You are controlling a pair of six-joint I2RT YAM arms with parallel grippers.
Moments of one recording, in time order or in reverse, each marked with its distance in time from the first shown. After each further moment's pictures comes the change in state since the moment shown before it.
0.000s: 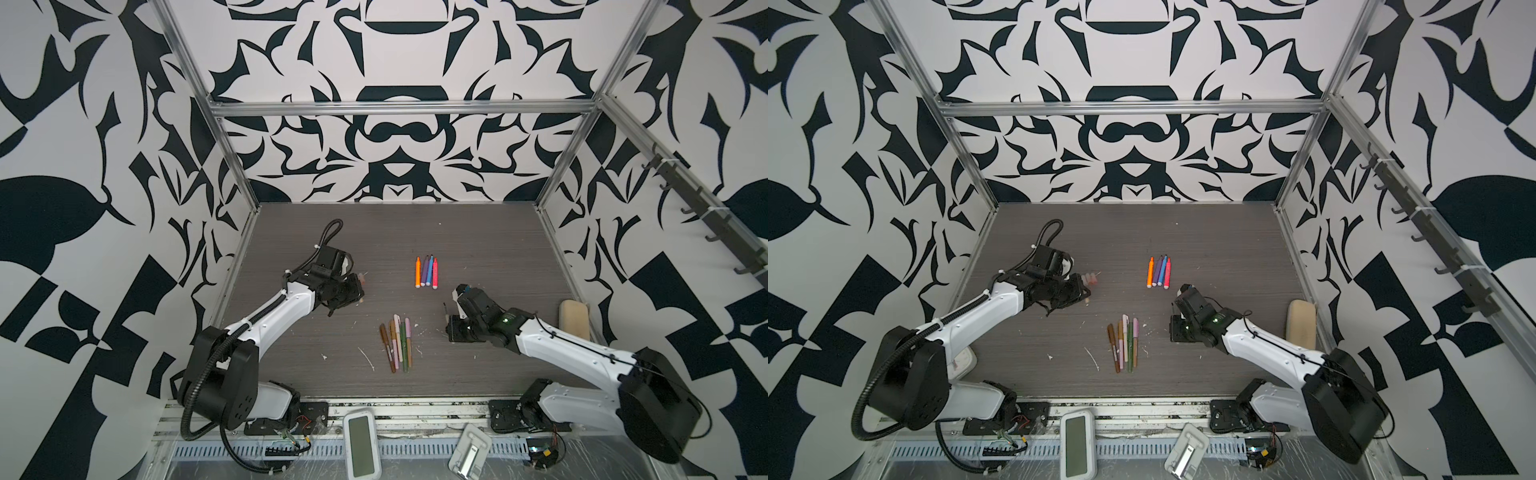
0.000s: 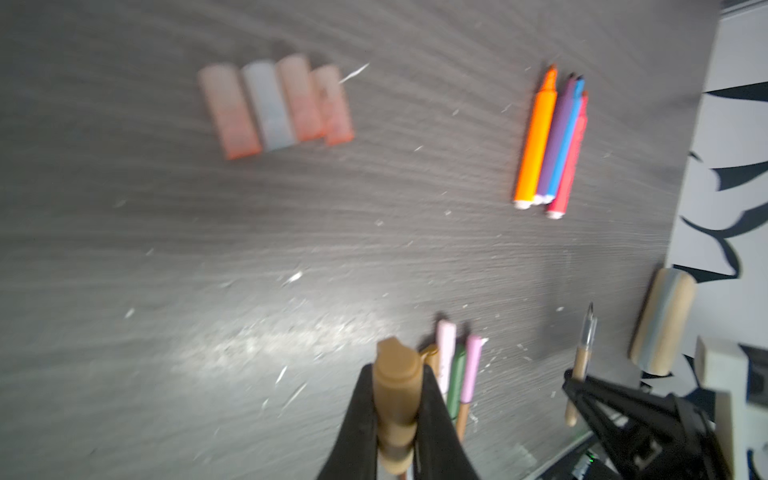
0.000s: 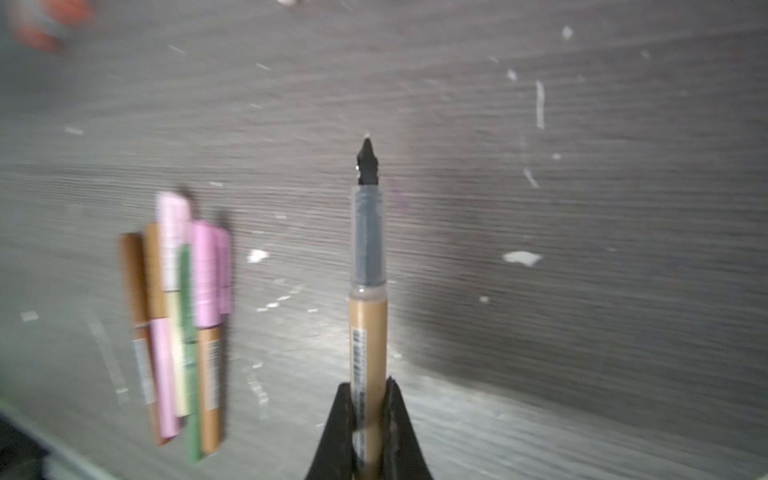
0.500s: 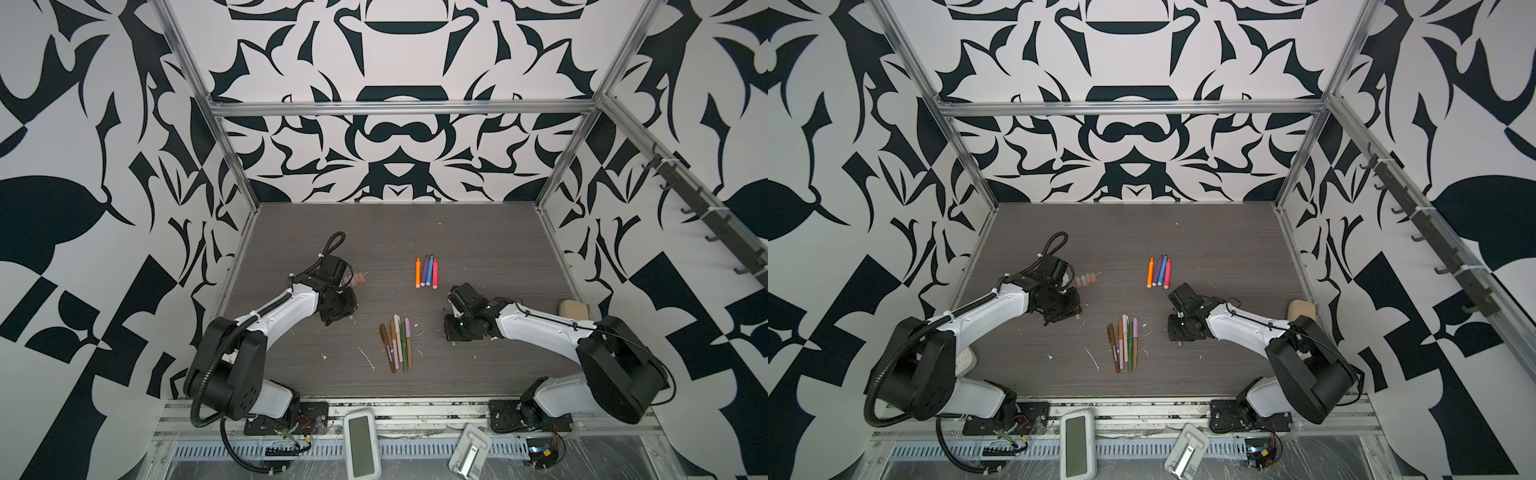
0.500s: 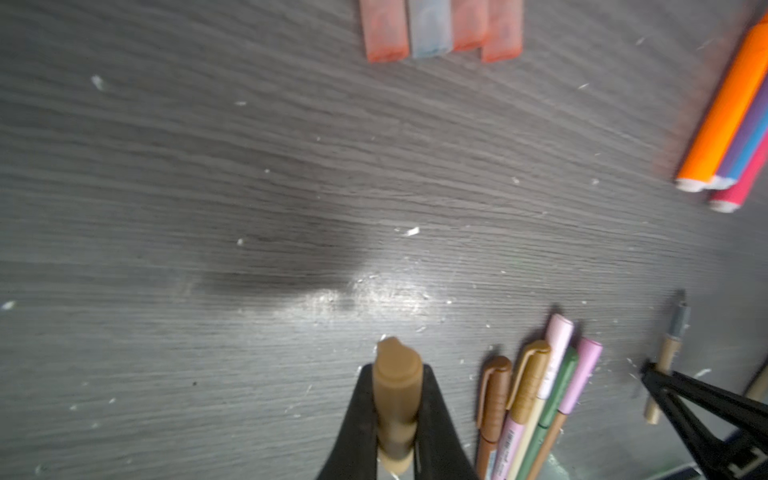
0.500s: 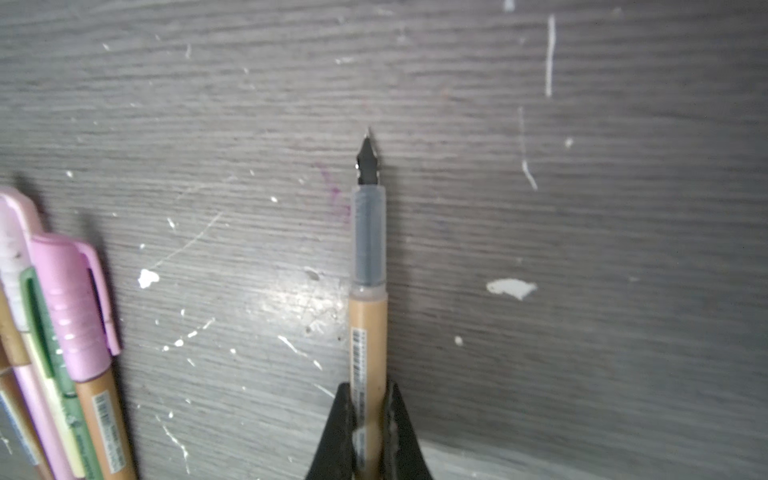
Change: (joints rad) left arm 0.000 0.076 -0.032 -0.096 -0.087 0.006; right arm -0.025 0.200 0.070 -0.014 -0.002 -0.043
